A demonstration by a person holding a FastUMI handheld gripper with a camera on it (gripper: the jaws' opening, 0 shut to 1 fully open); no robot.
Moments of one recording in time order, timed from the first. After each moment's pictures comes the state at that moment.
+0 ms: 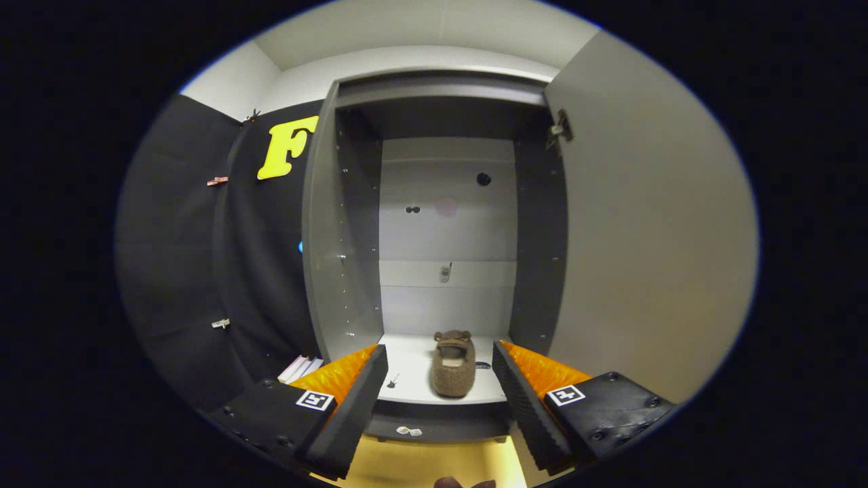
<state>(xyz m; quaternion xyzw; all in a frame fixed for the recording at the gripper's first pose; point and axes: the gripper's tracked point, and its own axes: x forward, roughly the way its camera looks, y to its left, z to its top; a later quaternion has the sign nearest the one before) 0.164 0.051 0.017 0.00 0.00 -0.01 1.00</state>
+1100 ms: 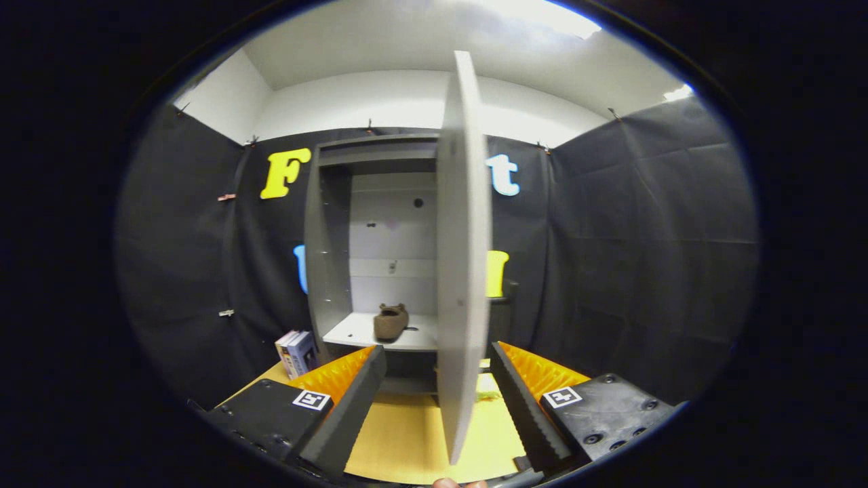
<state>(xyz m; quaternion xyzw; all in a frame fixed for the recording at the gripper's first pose) -0.071 -0.133 0.015 0.03 -0.01 -0.07 1.00</state>
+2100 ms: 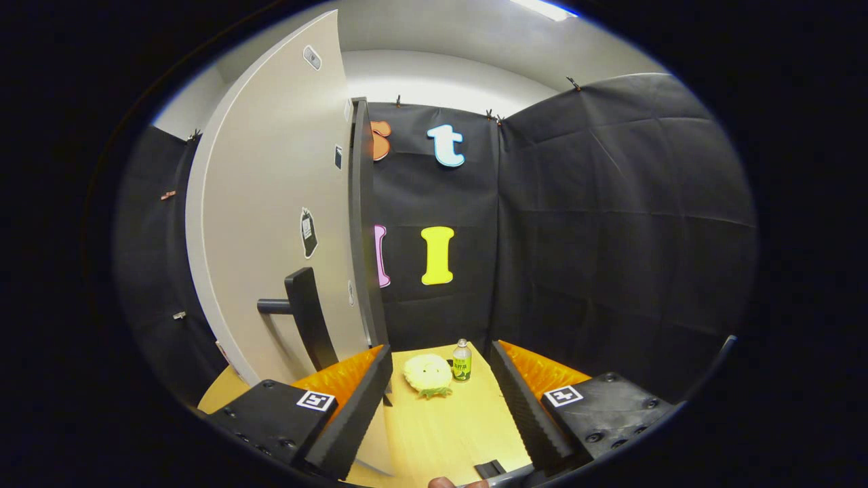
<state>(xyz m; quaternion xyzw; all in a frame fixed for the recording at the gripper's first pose) 0.006 -0.225 -0.012 0.05 0.04 -0.13 0.99</state>
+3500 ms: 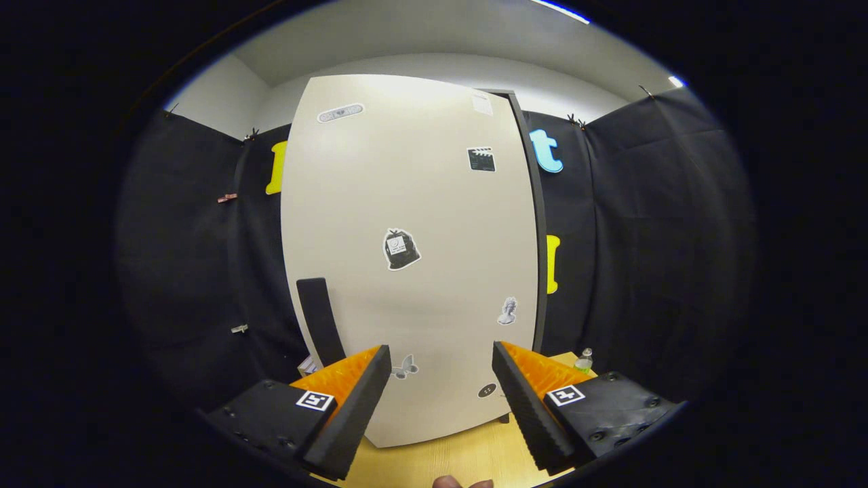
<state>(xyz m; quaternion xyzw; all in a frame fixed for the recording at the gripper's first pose) 0.098 0.029 0.007 0.05 0.02 0.00 1.00</state>
